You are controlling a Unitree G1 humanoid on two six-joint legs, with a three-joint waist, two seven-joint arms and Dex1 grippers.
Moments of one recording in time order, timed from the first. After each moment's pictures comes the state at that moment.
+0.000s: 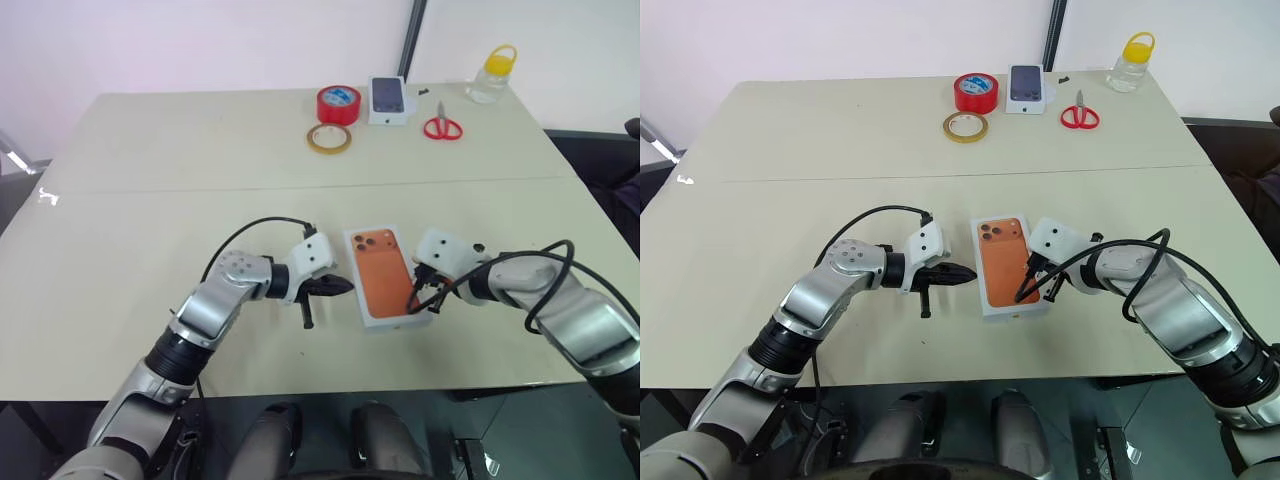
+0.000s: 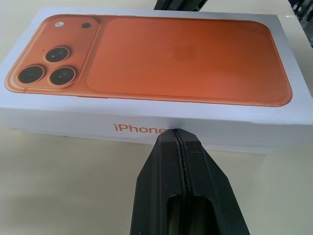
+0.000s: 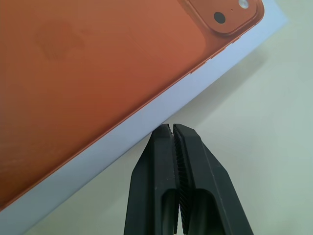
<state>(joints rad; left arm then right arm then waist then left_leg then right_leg) -0.52 0.39 -0.37 -0.09 -0.16 0.53 -1.00 -0.41 -0.96 0.30 -0.49 0.20 0.97 0.69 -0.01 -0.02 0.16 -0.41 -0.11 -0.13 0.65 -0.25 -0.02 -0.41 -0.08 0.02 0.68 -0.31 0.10</state>
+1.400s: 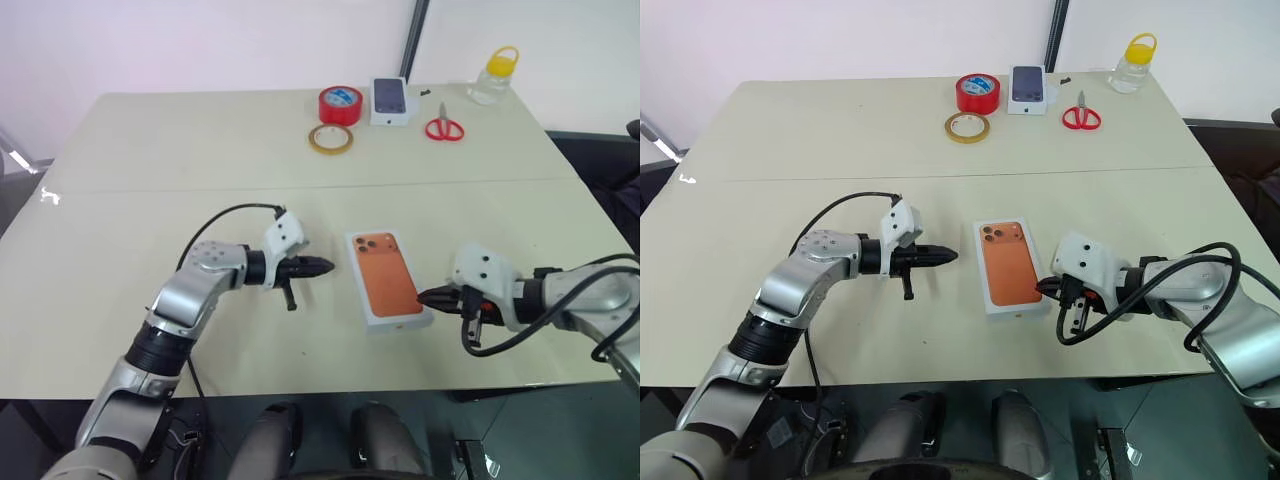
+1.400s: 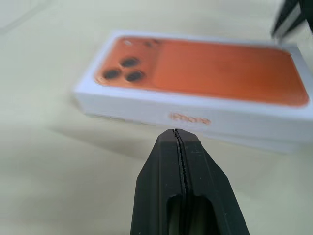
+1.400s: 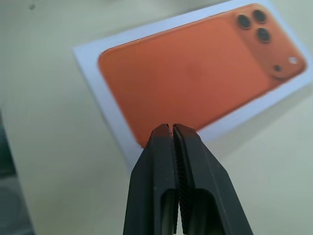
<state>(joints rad) -0.56 0.40 -0.23 -0.03 -0.27 0.56 -0.97 -0.14 -1.06 -0.03 -0.63 0.41 0.82 0.95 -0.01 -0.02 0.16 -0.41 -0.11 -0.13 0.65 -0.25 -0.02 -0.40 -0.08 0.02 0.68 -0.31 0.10</state>
